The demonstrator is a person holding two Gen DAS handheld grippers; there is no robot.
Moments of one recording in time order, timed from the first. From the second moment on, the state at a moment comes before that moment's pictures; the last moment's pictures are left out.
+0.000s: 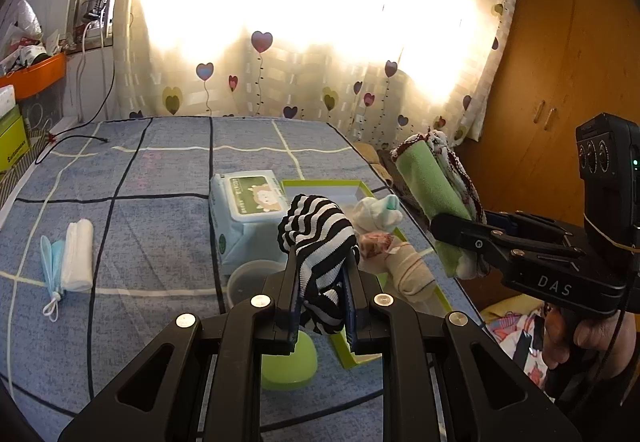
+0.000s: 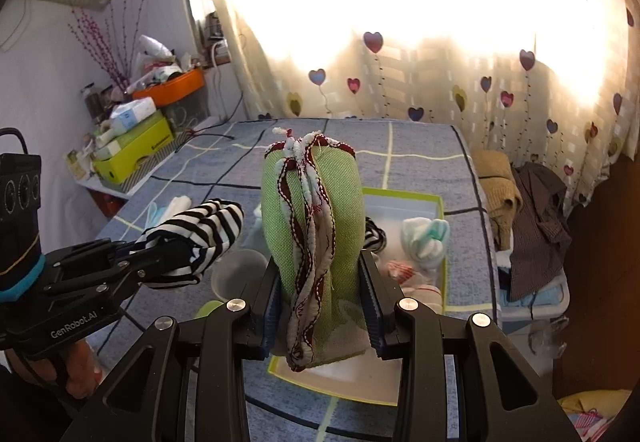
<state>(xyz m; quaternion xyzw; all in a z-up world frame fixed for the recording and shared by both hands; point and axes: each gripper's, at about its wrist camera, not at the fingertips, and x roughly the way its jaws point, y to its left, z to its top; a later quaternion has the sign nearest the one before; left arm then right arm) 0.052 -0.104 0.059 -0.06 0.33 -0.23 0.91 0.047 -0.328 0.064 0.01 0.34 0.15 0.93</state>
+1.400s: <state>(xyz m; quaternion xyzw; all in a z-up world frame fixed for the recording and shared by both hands) 0.084 -0.186 0.001 -0.02 0.42 -0.27 0.87 0.070 -0.376 -0.009 0.05 0.41 0.13 0.90</state>
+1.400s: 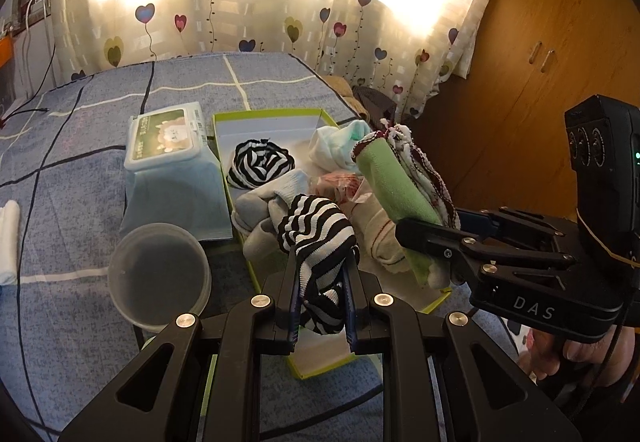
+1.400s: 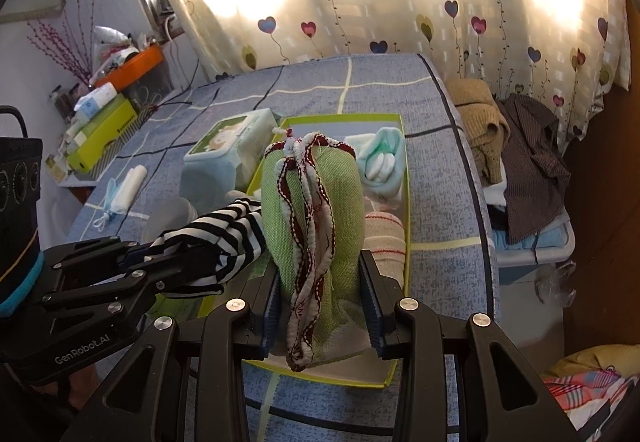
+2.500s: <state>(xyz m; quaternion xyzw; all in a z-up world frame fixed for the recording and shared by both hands) 0.095 -0.200 -0.024 -0.01 0.46 -0.28 0.84 0.061 -0.367 -0.020 0.02 0.42 0.14 0.89</state>
